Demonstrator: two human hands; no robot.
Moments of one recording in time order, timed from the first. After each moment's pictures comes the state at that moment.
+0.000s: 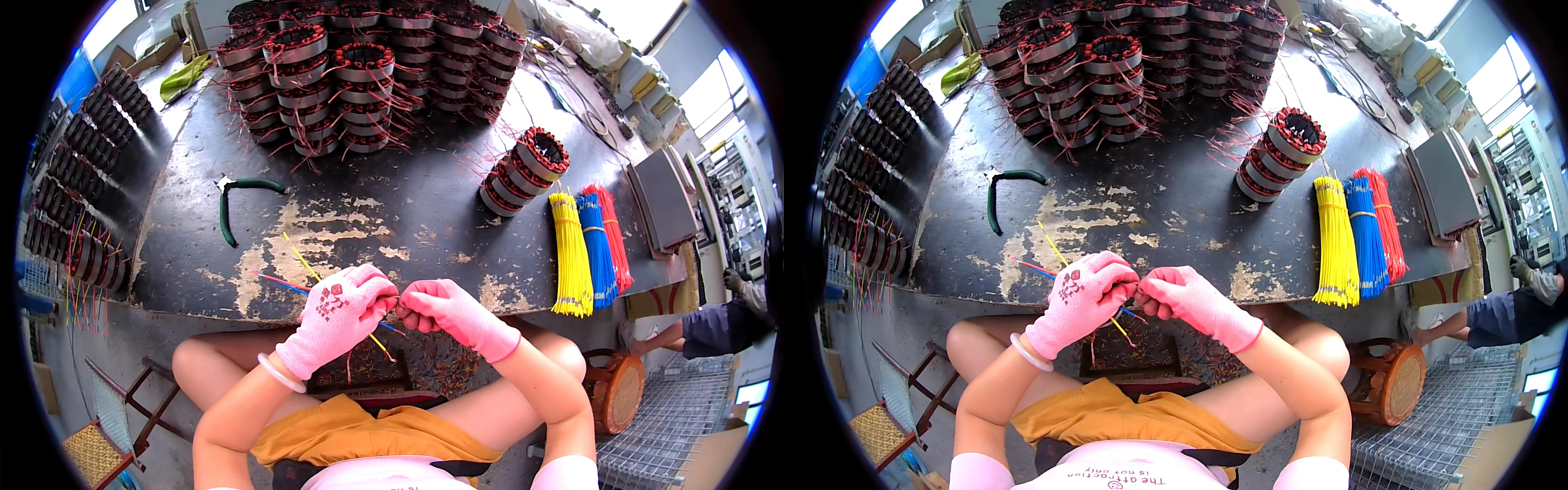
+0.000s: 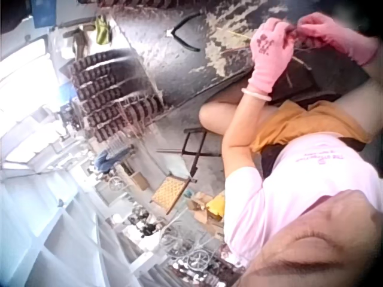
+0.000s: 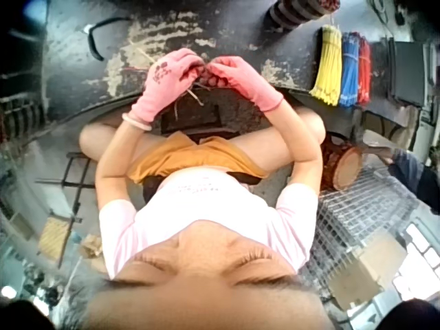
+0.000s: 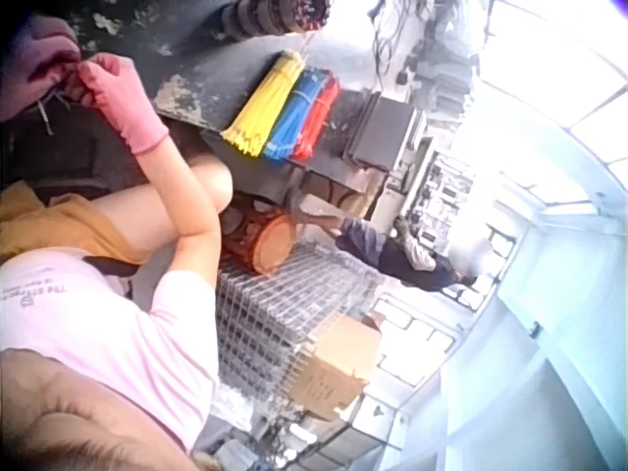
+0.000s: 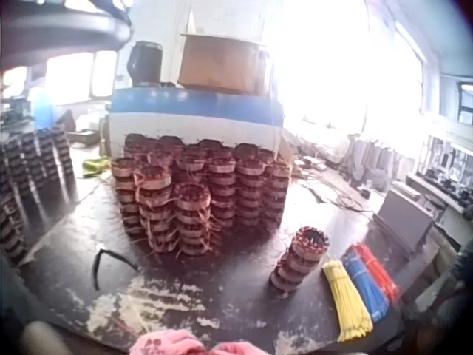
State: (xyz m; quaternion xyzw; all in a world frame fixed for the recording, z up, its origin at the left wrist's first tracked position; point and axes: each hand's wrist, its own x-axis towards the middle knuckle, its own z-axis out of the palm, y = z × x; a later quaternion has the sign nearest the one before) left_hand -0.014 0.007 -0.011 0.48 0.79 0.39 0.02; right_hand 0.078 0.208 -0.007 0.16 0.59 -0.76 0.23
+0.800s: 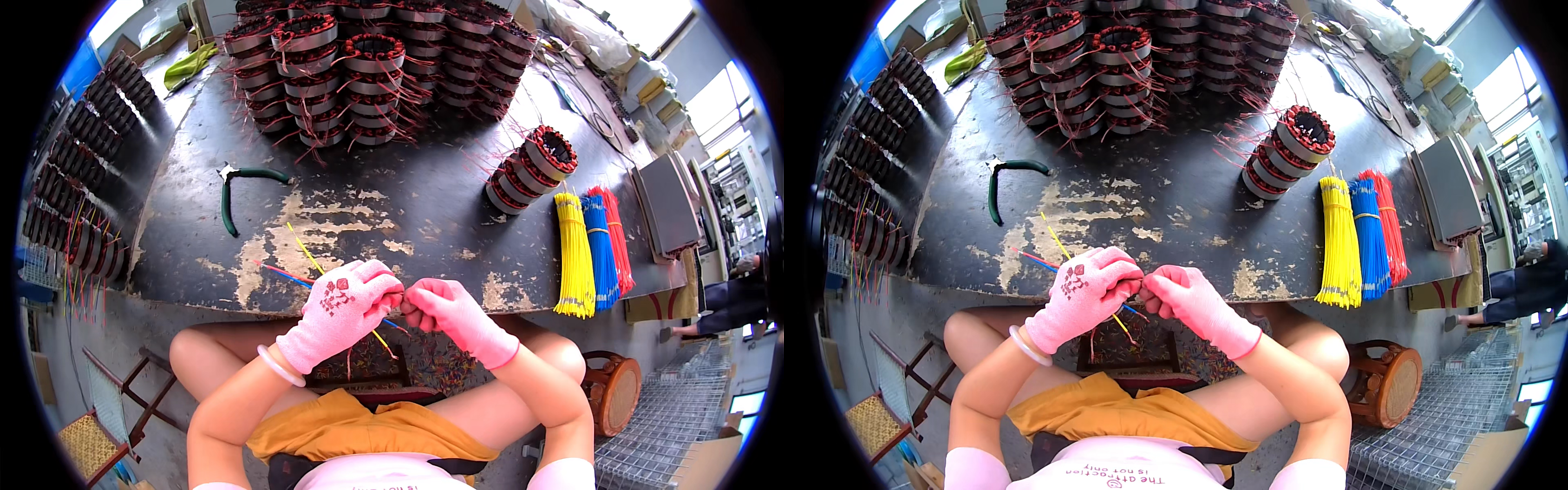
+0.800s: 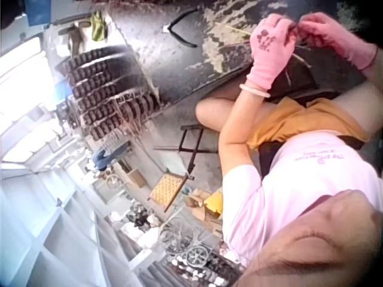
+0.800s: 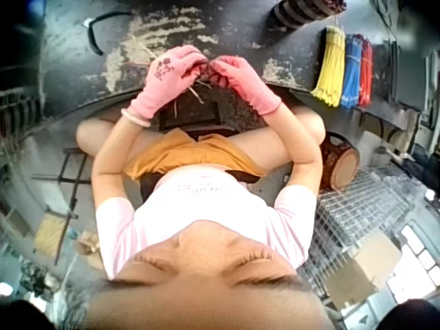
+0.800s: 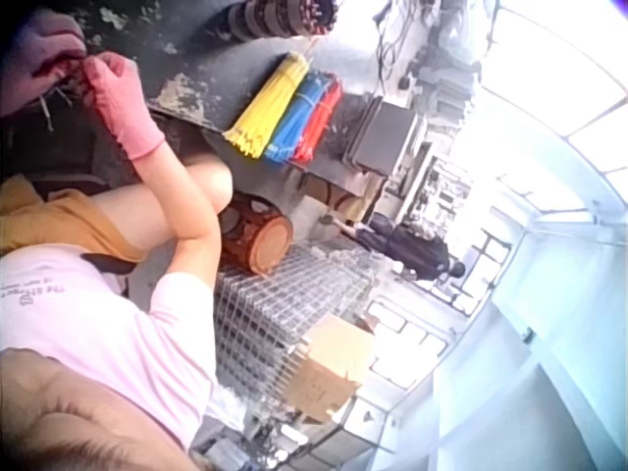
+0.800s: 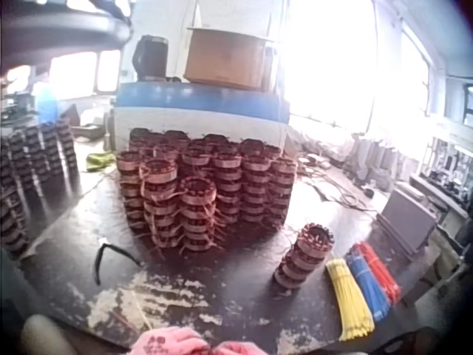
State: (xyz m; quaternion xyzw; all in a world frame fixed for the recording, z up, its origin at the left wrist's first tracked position) left_hand -0.013 0.008 -0.011 0.50 0.78 0.38 0.01; right_hand 0.086 0.201 -0.012 0.18 0.63 -0.73 0.18
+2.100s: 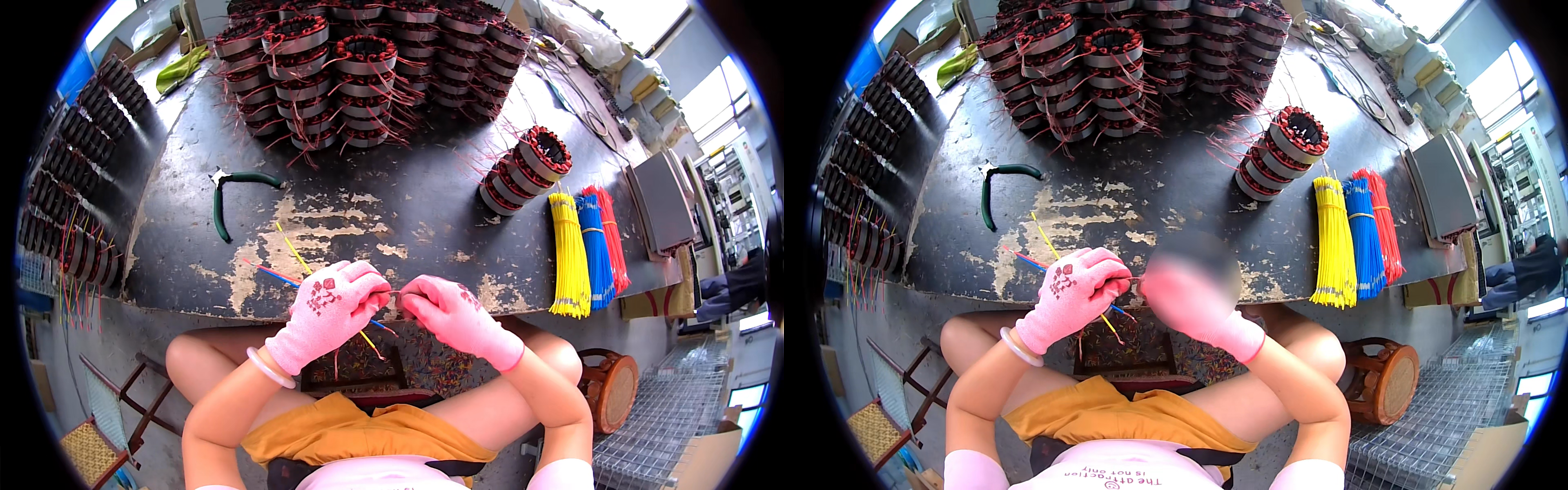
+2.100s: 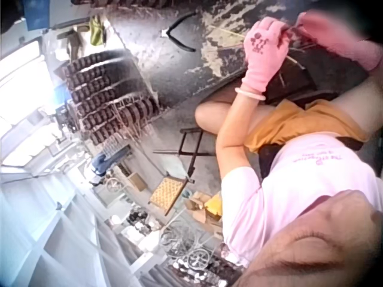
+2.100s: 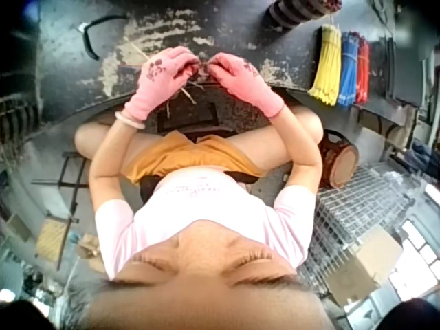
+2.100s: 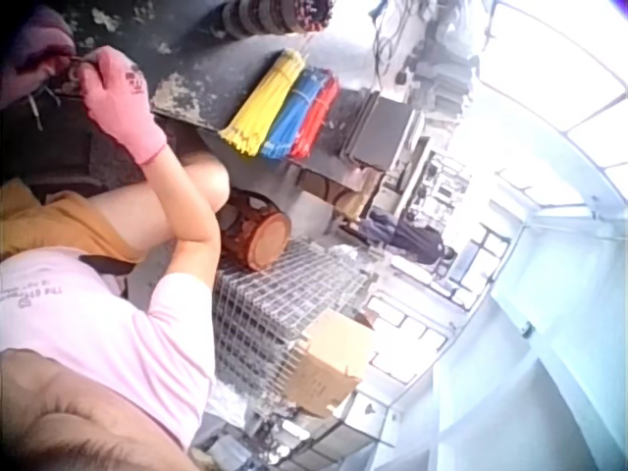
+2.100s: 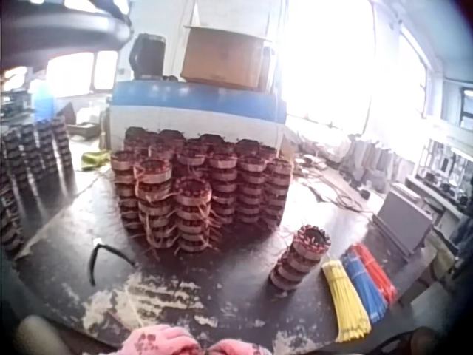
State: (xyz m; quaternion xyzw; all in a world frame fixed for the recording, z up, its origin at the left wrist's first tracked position) left_hand -0.023 0.003 -0.010 0.50 0.79 0.36 0.01; right_hand 0.084 0.204 -0.017 0.02 0.88 -0.48 0.01
